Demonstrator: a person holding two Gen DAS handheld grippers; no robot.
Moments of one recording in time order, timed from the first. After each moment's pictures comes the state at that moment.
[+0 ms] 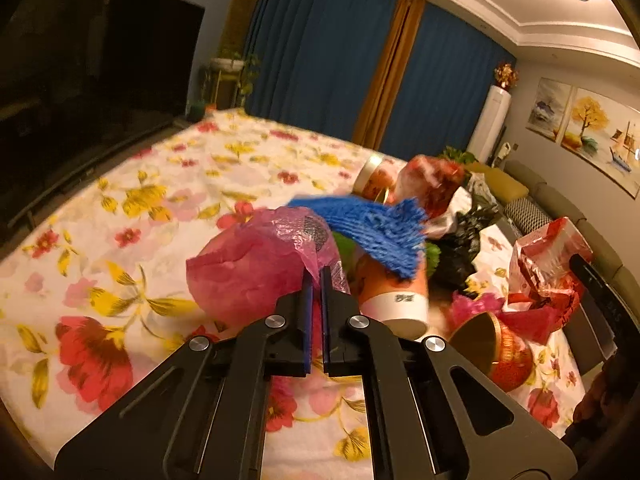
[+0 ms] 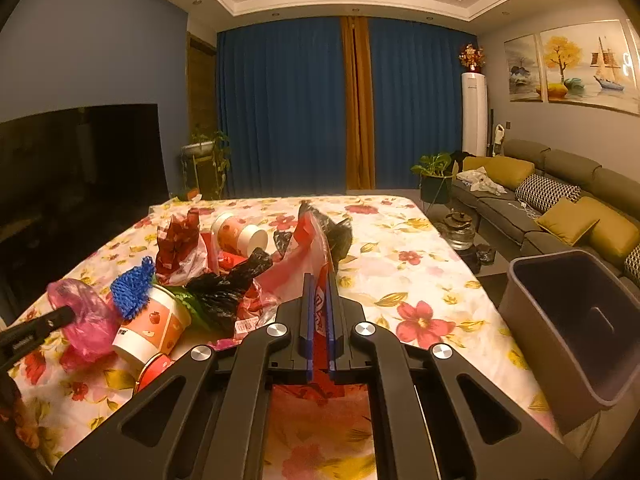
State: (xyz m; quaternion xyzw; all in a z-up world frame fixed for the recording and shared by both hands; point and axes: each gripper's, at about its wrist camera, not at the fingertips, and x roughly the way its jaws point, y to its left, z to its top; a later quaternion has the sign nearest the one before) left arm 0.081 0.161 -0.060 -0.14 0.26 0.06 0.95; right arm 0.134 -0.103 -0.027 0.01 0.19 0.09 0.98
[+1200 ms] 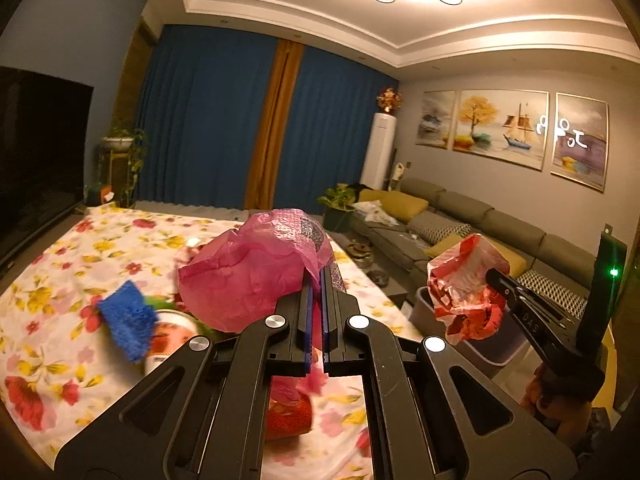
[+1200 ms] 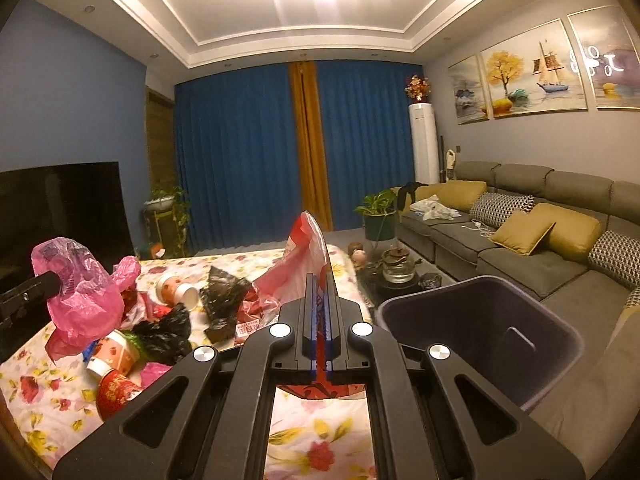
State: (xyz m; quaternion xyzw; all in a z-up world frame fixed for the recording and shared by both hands) left arm 0.062 0.005 0.024 -0.08 0.14 -0.13 0.98; right arm 0.080 -0.226 0.014 0.05 0.11 0.02 0.99
